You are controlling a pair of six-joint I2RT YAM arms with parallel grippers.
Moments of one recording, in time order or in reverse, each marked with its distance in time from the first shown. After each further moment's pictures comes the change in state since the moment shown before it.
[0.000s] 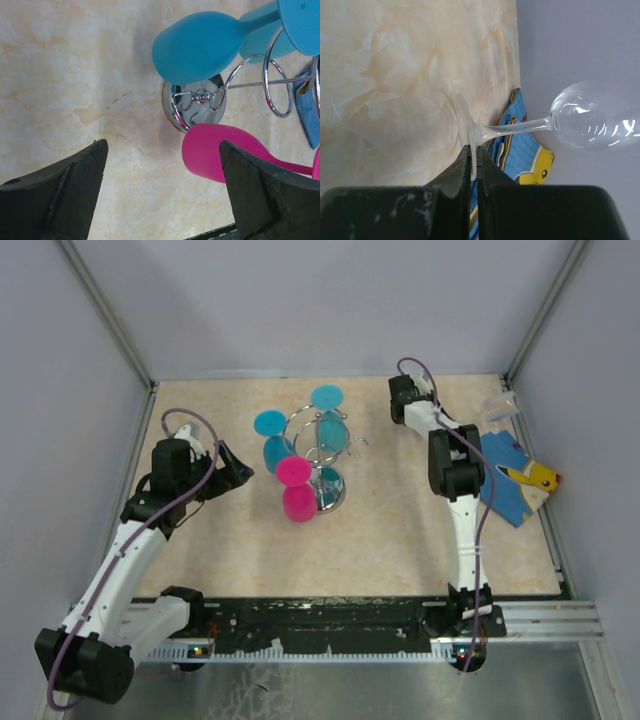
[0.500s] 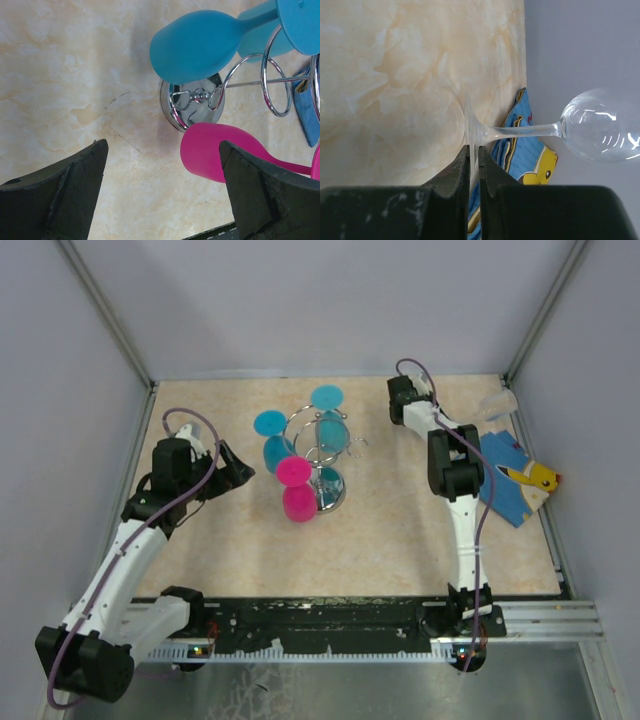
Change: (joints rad) left arm 0.000 0.007 0.000 0.007 0.011 0.000; right arm 0.011 0.000 0.000 -0.014 -0.019 0.012
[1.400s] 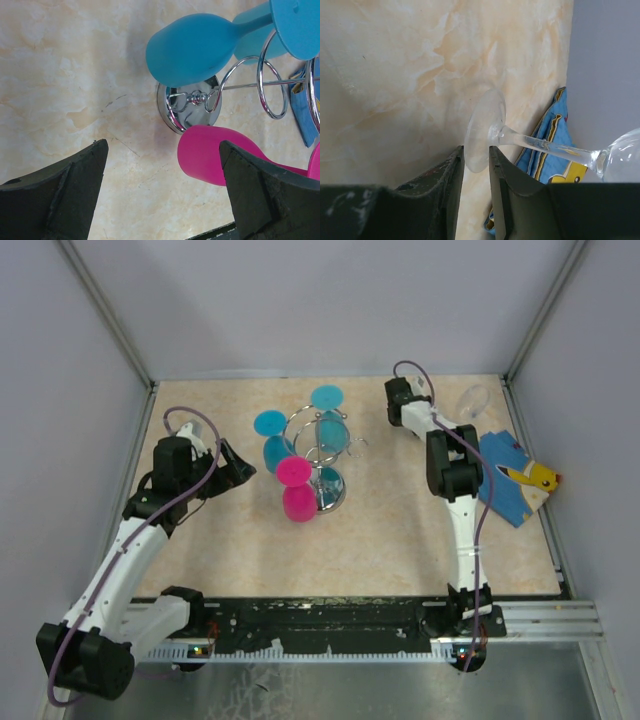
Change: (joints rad) left arm 0.000 0.016 0.000 0.023 0.011 -0.005; right arm 0.015 0.000 0.001 -0.077 -0.143 0.084
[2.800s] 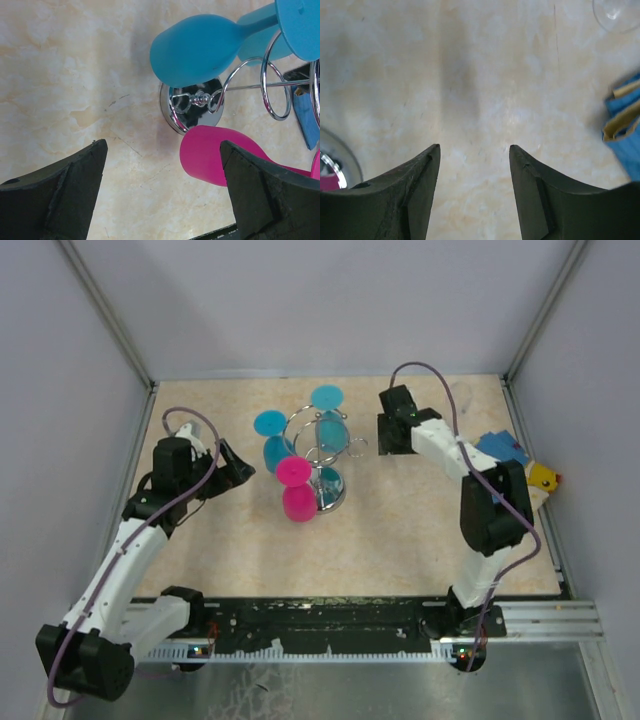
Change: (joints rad) left arm 0.000 0.003 0.000 -0.001 -0.005 -0.005; right arm 0.134 -0.600 -0.508 -0.037 -0.603 0.390
